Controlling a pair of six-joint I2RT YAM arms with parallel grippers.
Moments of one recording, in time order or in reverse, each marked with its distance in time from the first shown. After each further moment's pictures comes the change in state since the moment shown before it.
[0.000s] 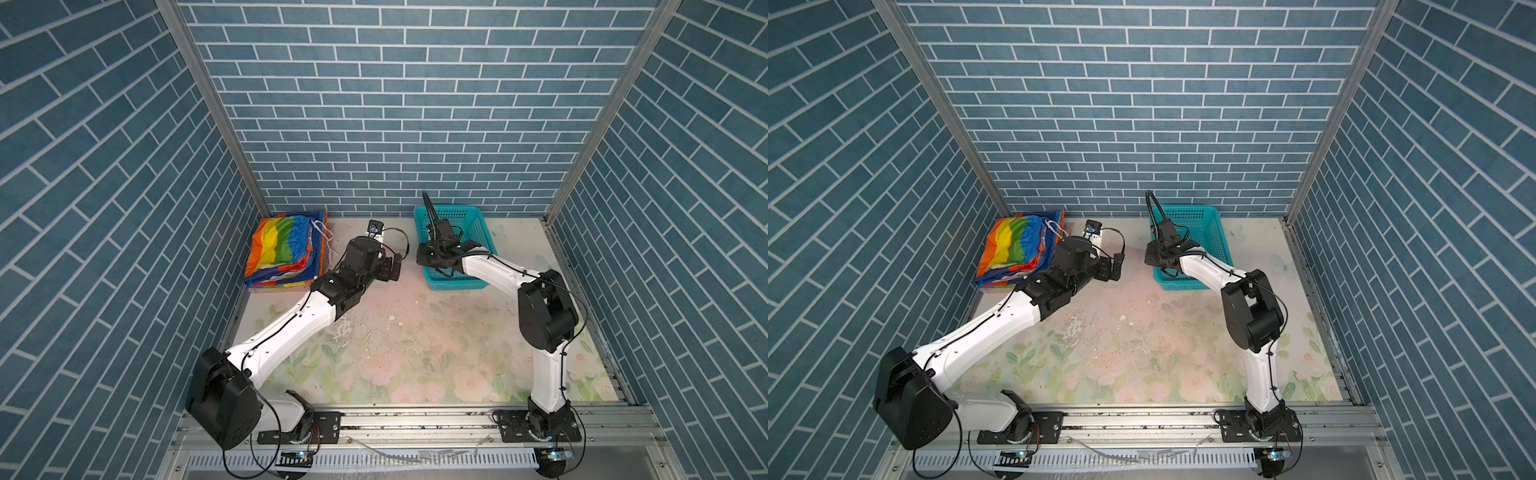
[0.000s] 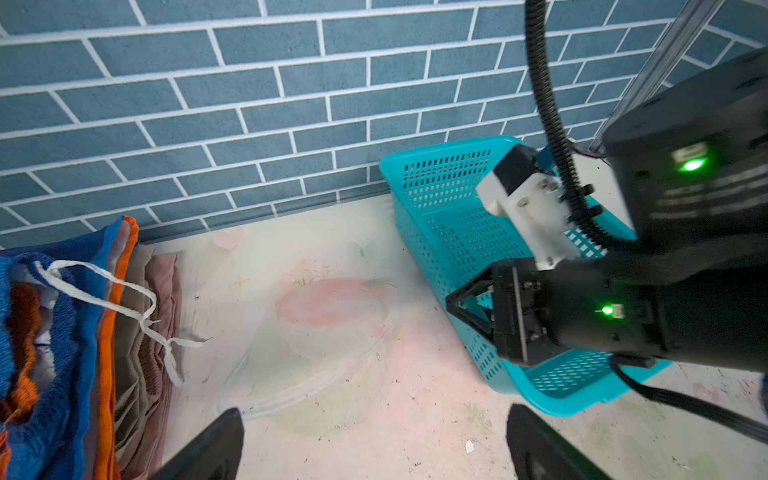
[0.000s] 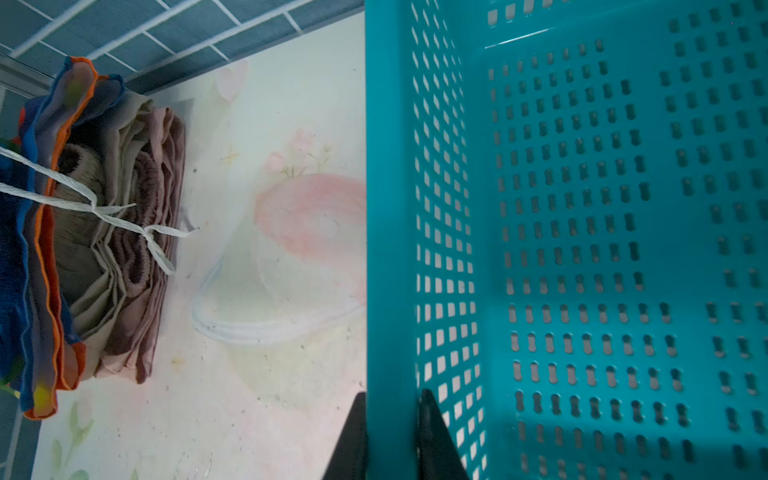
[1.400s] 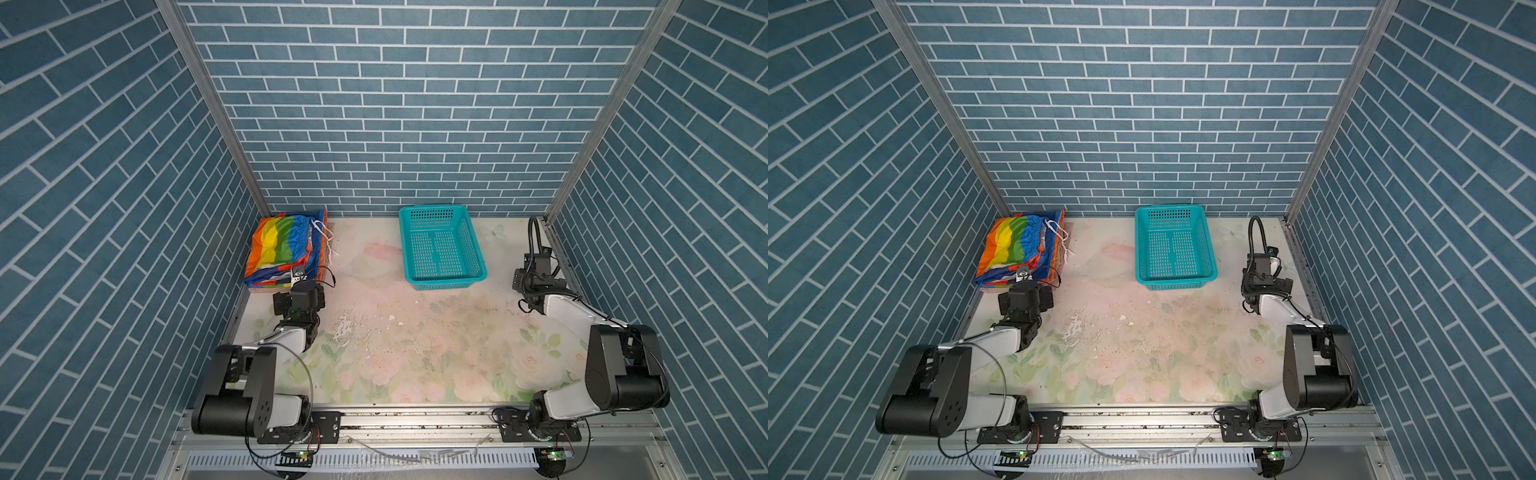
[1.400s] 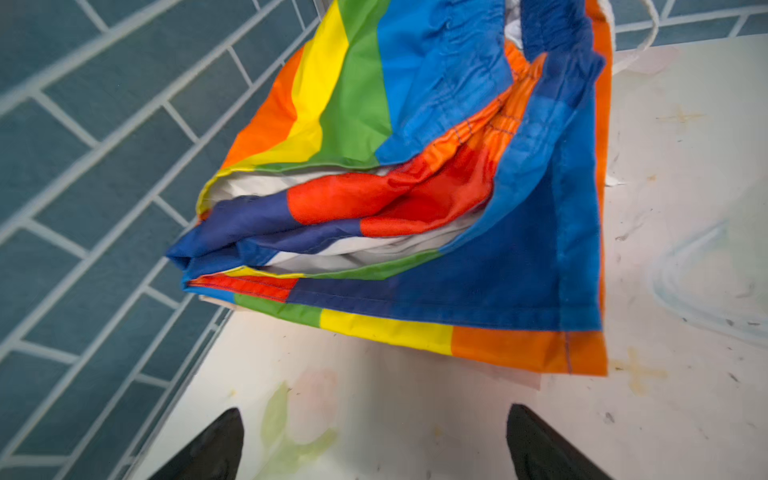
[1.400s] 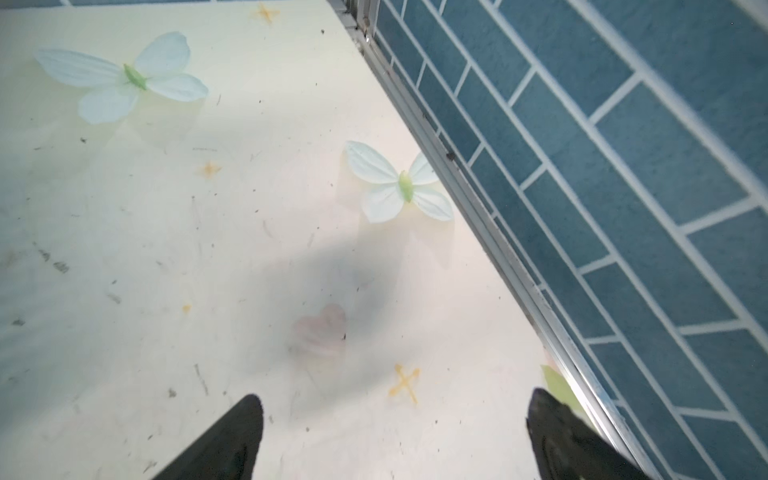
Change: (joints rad) left arm 0.541 0.082 -0.670 0.691 -0.230 0.164; right arm -0.556 -0.571 -0.858 0.331 0.568 -0.460
